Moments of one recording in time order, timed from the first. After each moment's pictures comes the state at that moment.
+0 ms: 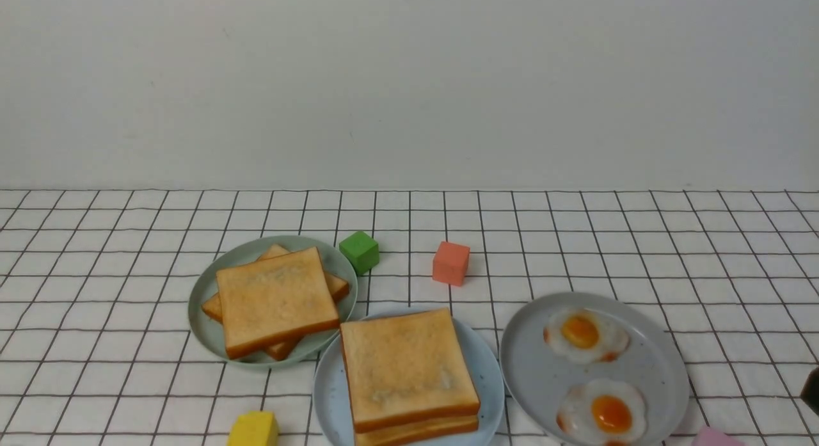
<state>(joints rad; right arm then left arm) 0.56 0.24 -0.26 -0.17 0.19 0.25 -0.05 0.33 -0.70 -0.38 1.09 0.02</state>
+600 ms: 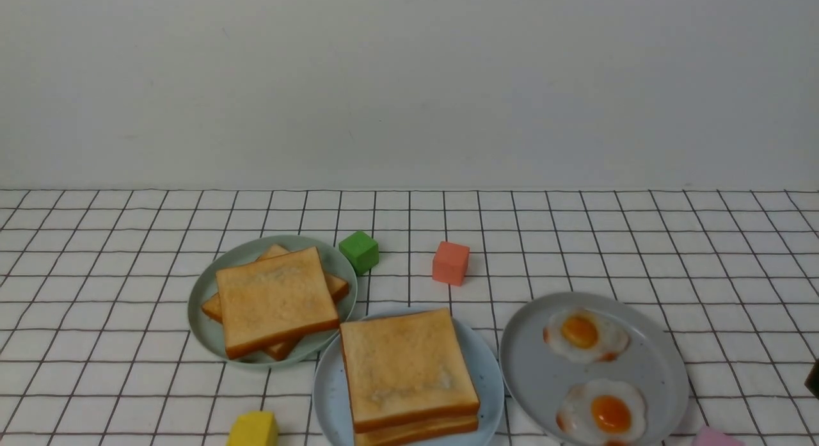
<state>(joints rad) 0.56 0.24 -0.26 -0.18 0.17 0.25 -0.05 0.18 -0.67 -0.28 1.07 0.00</state>
